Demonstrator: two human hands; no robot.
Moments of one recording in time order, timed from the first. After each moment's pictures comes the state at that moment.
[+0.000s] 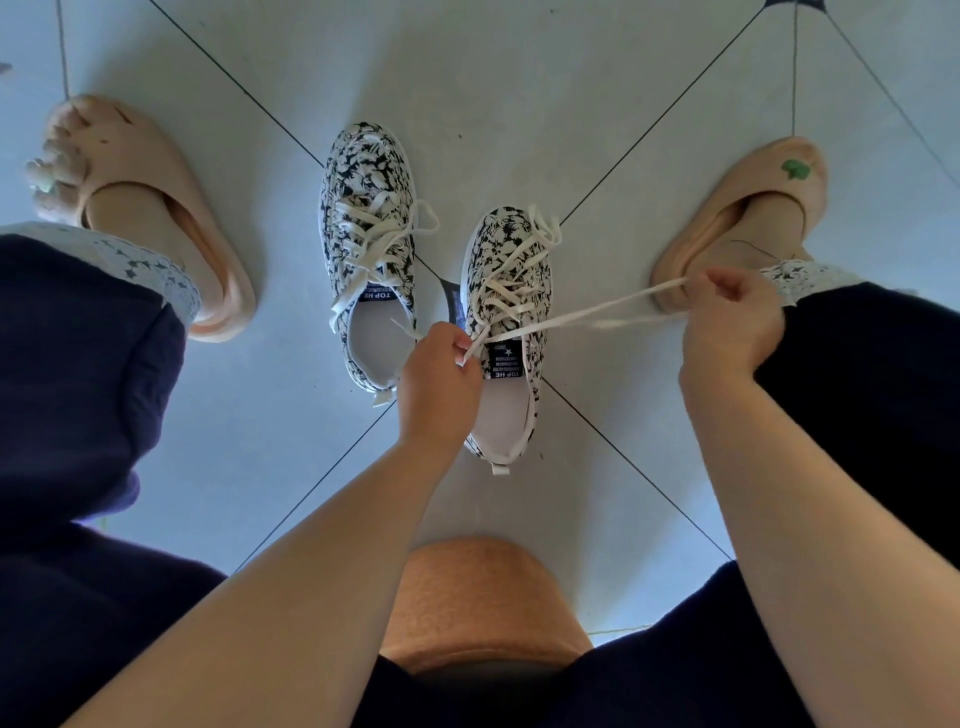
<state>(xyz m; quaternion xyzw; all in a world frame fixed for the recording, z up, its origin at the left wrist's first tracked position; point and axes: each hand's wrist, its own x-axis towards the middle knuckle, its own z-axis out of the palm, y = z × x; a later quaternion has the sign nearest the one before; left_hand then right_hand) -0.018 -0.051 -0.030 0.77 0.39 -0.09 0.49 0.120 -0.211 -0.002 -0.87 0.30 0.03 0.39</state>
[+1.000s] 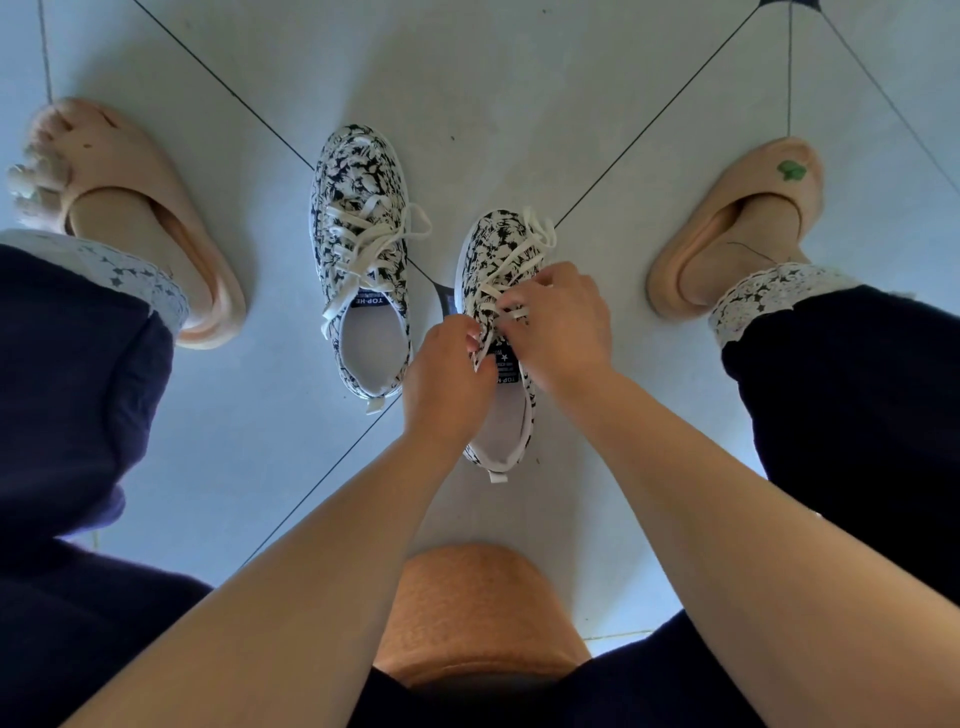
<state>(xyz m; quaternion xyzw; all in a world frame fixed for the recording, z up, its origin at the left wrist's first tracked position) -0.005 -0.054 -0.031 0.82 0.34 -0.12 0.44 0.082 -0.135 -0.016 -0.95 -0.16 0.24 0.11</state>
